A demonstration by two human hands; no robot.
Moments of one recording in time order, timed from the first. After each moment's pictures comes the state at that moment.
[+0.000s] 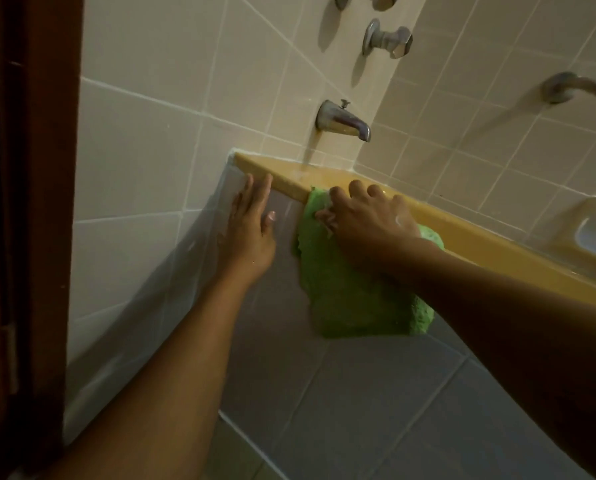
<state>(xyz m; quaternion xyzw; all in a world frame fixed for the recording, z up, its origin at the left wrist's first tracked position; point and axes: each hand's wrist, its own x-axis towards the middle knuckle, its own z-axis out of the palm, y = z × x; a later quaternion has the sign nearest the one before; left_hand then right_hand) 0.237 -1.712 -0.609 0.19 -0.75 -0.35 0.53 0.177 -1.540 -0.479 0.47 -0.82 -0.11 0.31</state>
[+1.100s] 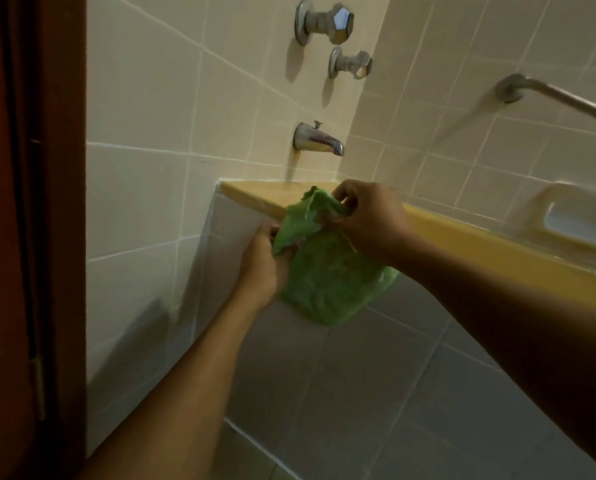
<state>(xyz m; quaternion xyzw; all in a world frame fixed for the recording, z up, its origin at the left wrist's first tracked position) 0.269 -1.647 -0.578 0.15 -0.69 -0.51 0.48 0.207 -1.500 -0.446 0.47 -0.81 0.30 0.17</state>
